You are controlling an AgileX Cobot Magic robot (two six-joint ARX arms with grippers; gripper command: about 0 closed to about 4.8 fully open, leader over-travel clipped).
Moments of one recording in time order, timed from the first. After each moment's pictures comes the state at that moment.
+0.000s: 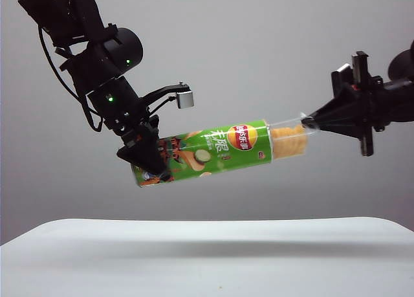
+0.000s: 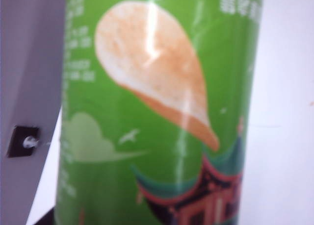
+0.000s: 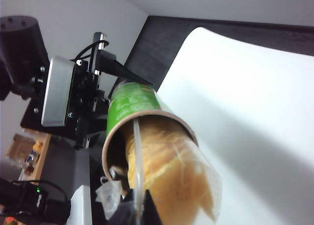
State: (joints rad) left arm -0.38 1.89 1.35 -0.42 0.39 0.99; right arm -0.04 1.91 1.24 -0.23 -1.29 0.06
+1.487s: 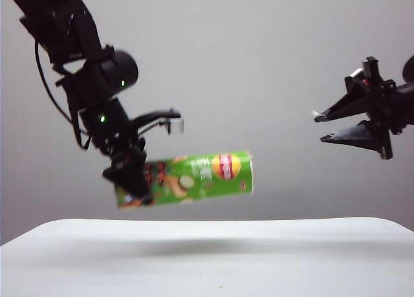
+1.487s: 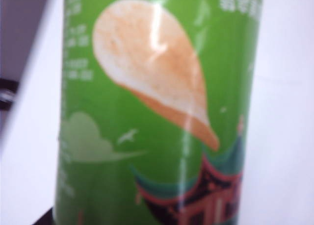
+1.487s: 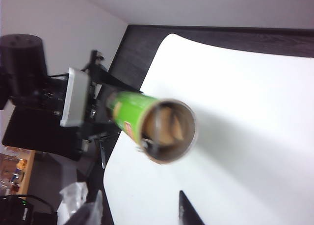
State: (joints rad) left arm -0.35 1.96 1.35 -0.48 0.29 0.97; right arm -0.11 1.91 1.24 -0.27 -1.25 0.04
